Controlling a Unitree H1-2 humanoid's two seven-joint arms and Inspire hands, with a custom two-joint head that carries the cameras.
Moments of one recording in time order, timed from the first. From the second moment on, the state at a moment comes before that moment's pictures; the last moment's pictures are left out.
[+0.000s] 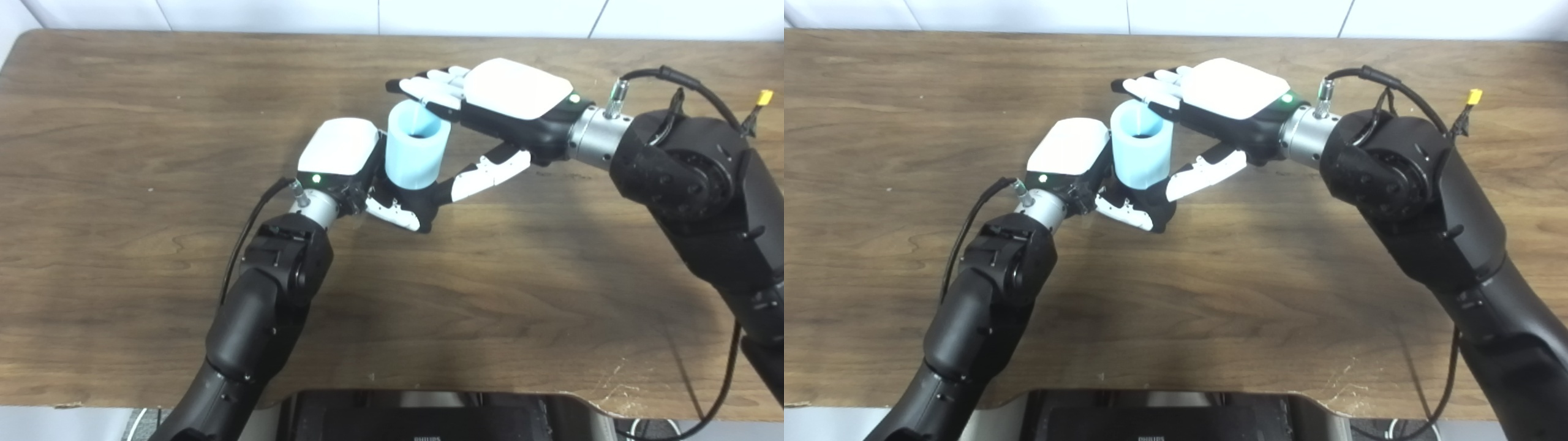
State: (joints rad) left arm -0.22 0.12 -0.38 -0.27 1.23 0.27 -0.48; right arm -0.55 -0.50 0.42 -0.47 -0.57 0.12 0.75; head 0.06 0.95
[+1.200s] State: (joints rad) left arm -0.22 0.12 -0.38 -0.27 1.23 0.27 -0.49; right arm -0.57 -0.49 0.26 -0.59 -0.50 0.12 0.78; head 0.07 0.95
